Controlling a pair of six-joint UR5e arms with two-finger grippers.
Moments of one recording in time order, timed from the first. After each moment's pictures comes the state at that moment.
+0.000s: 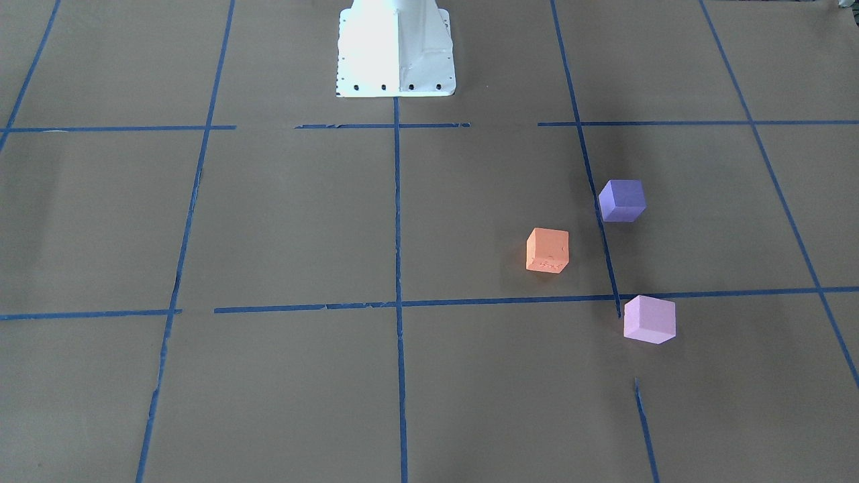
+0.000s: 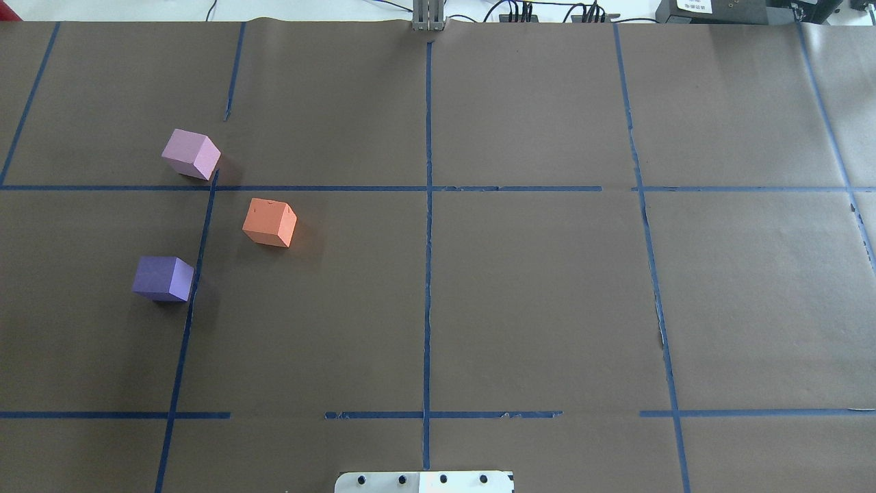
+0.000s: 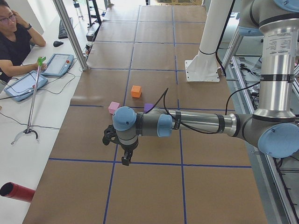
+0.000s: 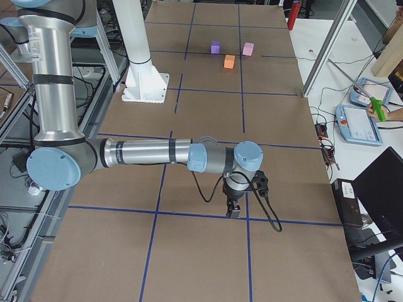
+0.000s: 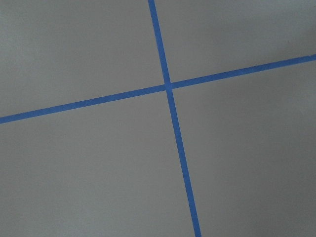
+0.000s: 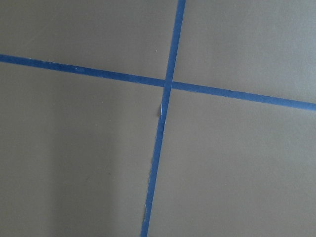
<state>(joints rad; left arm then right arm) -1.60 -1.54 -1.68 -1.52 -2.37 0.21 1.53 -1.53 1.61 -1.72 2.29 -0.16</state>
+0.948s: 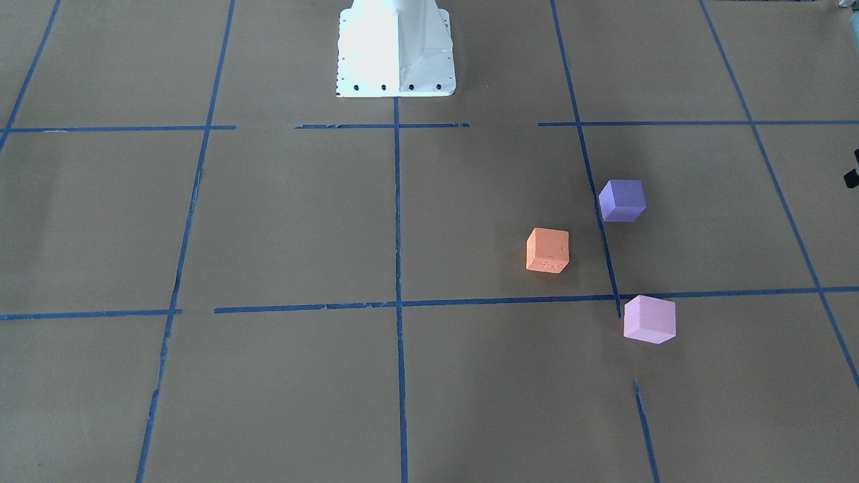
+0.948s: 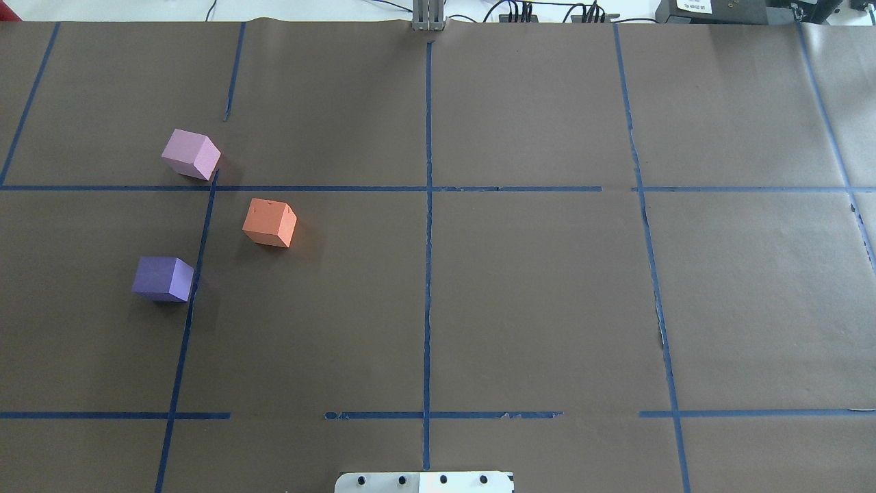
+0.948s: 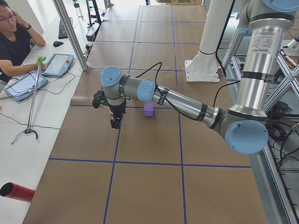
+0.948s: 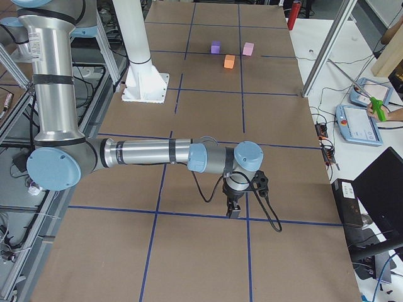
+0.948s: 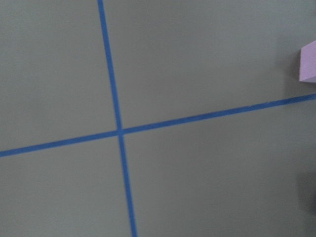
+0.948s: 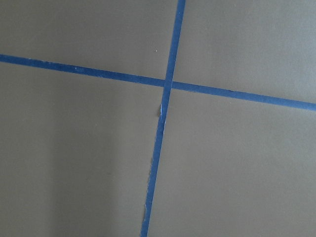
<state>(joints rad) -1.40 -1.78 -1.81 -1.35 -2.37 -0.13 1.53 -1.53 1.61 -1.72 2.29 -0.16</state>
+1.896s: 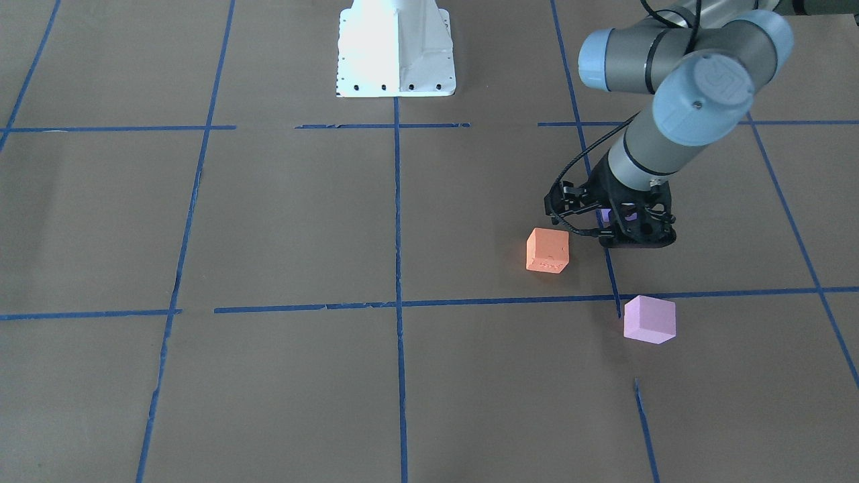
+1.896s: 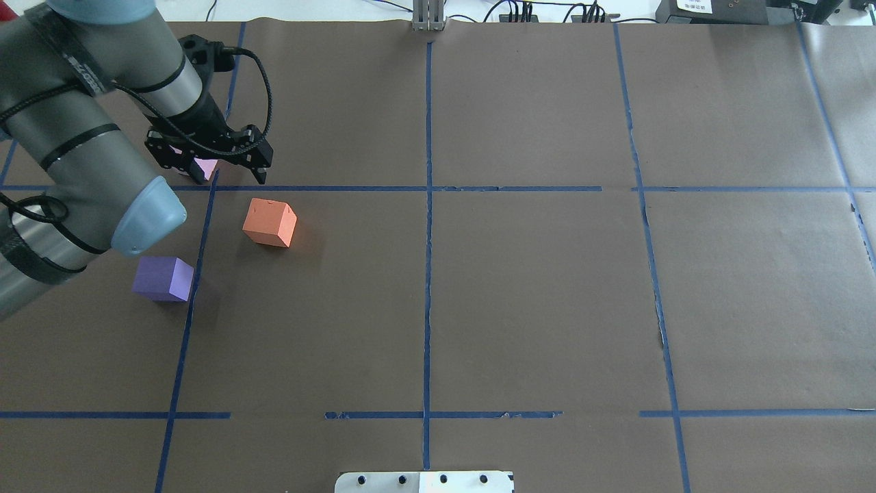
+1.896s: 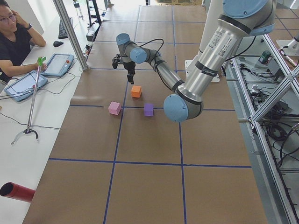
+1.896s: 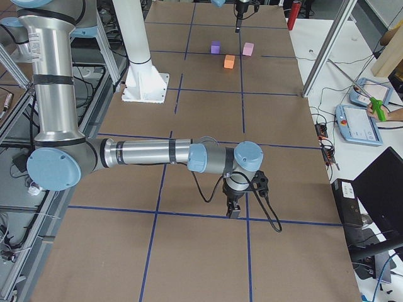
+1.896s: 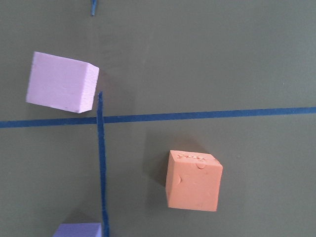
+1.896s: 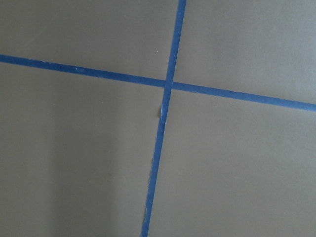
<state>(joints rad) -0.87 -2.13 -1.71 -1.42 -2.22 -0.86 1.53 -1.53 1.61 -1.72 2.29 -0.16</state>
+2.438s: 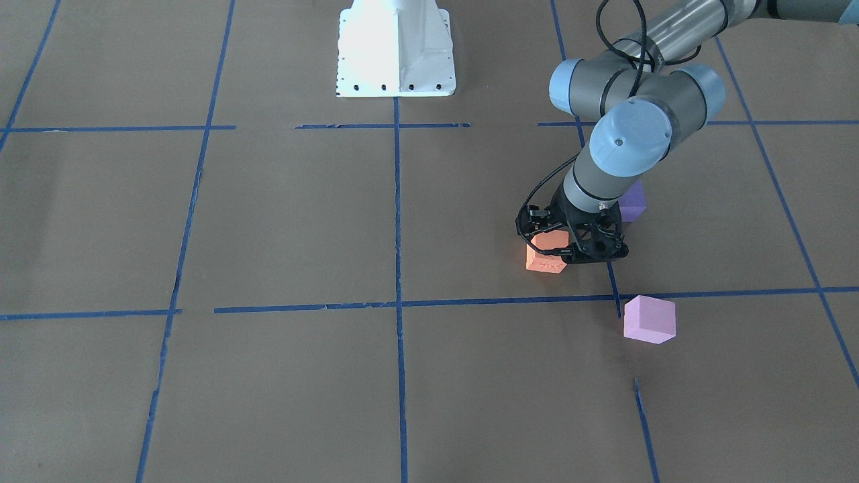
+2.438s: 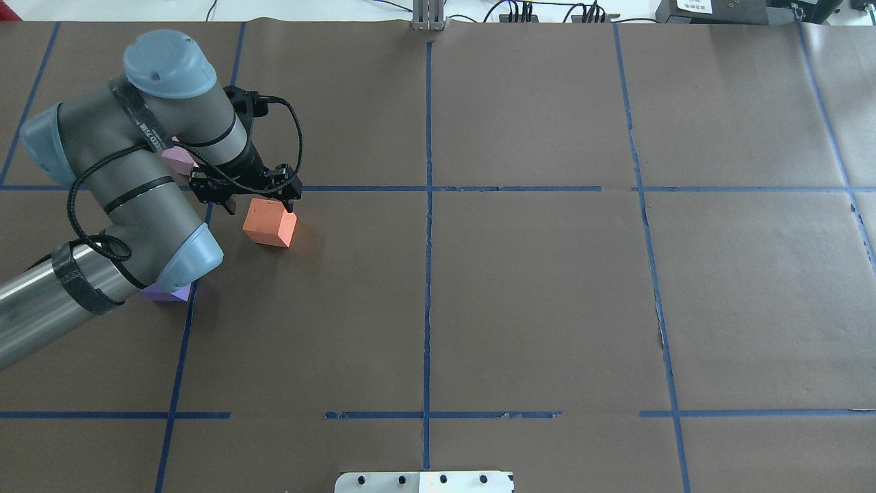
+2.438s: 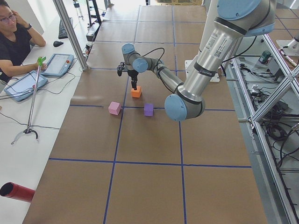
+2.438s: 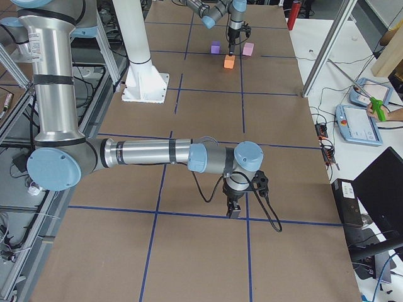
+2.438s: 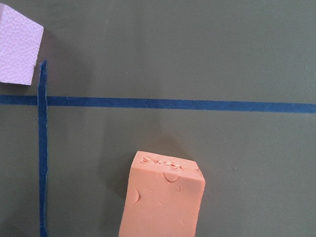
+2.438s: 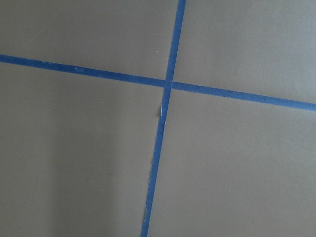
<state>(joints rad) -0.79 -2.13 -1.58 -1.60 -2.15 -0.99 1.53 -1.53 1.61 -1.72 2.29 -0.16</state>
